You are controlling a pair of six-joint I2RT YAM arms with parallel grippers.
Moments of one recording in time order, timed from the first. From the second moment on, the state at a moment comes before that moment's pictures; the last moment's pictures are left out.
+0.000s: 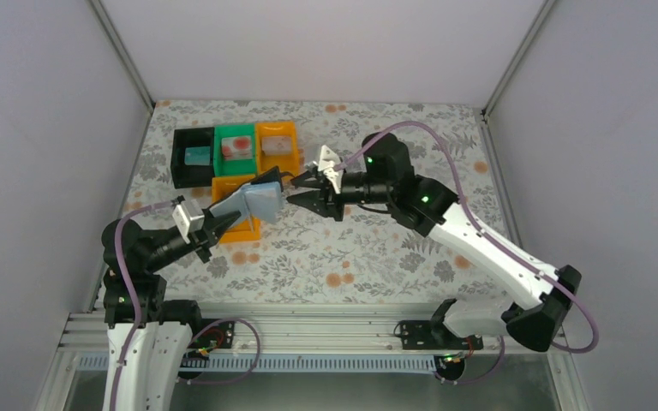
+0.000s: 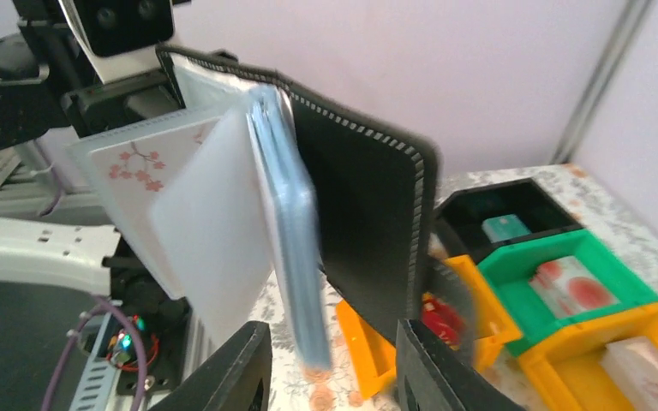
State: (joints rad) left arm 0.03 0.36 0.63 -0.26 1.05 0.03; right arm 0.85 1.29 1.32 -0.38 -0.60 -0.20
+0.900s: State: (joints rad) left arm 0.04 0.37 0.63 -0.21 0.86 -0.19; right arm 1.21 1.39 1.42 -0.26 -0.60 -0.17
